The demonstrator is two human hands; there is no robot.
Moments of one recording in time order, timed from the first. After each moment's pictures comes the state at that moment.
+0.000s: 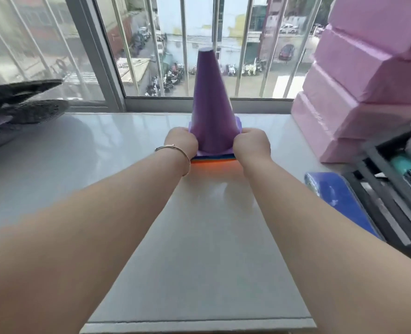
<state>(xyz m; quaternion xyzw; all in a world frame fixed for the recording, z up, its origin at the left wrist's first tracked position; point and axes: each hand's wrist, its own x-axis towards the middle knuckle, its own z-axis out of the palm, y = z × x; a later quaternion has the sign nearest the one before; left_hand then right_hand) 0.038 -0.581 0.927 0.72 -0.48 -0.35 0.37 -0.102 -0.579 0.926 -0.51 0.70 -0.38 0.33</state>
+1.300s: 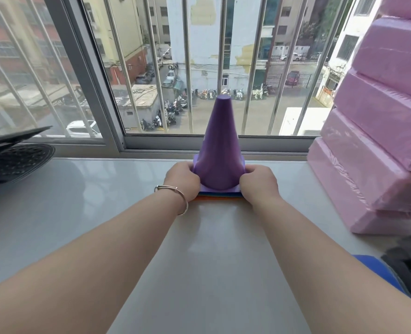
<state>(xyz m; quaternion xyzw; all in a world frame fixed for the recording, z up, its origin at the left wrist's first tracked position) 0.048 -0.676 0.905 0.73 -0.54 -0.28 0.32 -0.115 -0.680 0.910 -0.56 0.69 -0.33 0.33</state>
